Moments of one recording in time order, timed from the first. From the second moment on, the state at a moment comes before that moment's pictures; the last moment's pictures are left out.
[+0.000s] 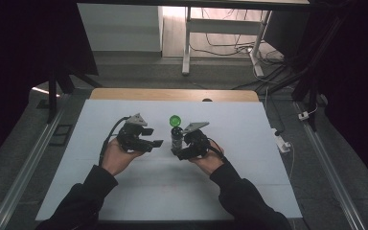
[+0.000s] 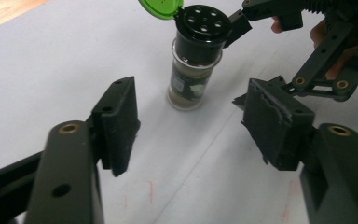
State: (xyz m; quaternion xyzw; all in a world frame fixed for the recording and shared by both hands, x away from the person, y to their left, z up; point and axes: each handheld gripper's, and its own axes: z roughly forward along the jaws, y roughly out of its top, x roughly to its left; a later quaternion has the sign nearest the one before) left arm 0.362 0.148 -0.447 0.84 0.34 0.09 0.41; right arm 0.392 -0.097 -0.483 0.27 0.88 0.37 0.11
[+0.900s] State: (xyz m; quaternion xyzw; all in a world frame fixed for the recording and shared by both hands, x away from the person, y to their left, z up) left arm 0.294 0.189 -0.453 0.83 0.36 0.07 0.42; right arm 0.342 -0.138 -0.465 0.29 0.88 0.37 0.08
